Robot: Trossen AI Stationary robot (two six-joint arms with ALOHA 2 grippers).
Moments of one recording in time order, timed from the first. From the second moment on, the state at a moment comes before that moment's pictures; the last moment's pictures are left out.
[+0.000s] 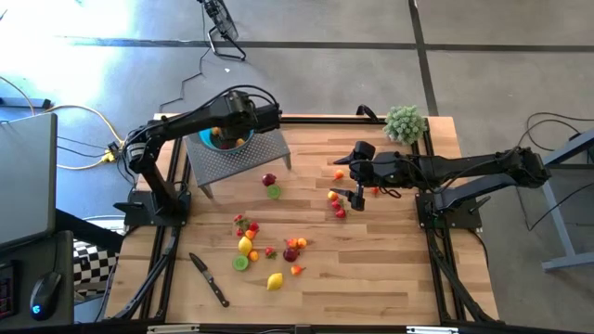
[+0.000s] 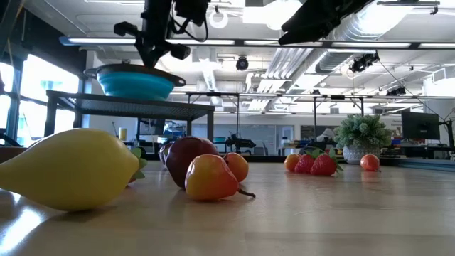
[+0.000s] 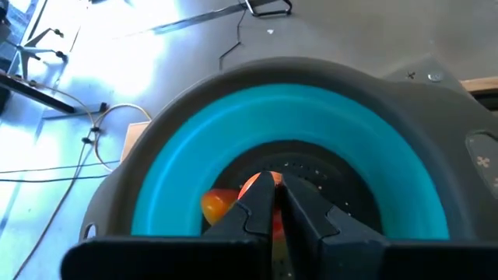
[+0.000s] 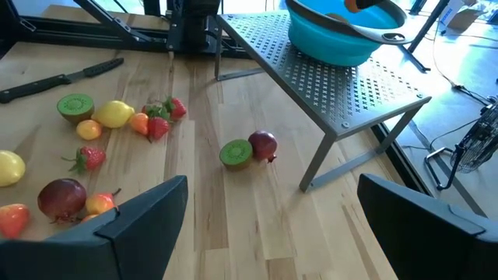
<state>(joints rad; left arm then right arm) 0.40 1.69 1.74 -1.57 -0.82 -1.13 0.02 1.12 0.86 -0.18 0.21 -0.06</state>
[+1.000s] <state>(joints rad) 0.40 1.68 1.74 -1.51 -0.74 -1.03 0.02 1.12 0.86 -0.18 0.21 -0.06</state>
